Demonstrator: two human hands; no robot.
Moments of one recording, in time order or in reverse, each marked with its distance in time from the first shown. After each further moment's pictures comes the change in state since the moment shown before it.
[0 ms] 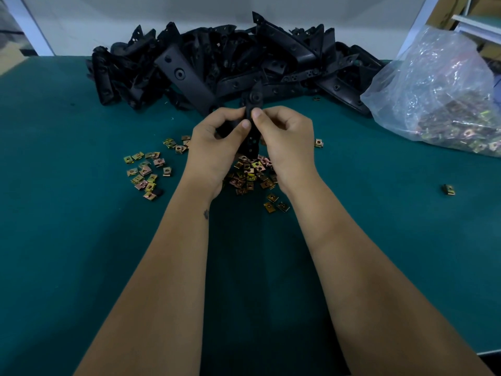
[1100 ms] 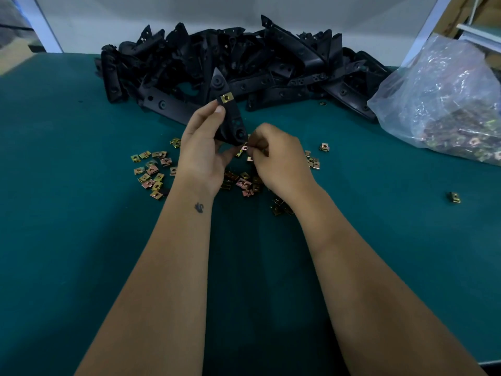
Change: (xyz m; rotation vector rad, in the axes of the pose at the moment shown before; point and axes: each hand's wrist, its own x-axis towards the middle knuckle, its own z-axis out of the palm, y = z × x) left_hand 0.007 0.004 -0.012 -0.517 0.166 -0.222; right_hand -0.001 0.017 0.003 -0.683 -0.289 -0.215
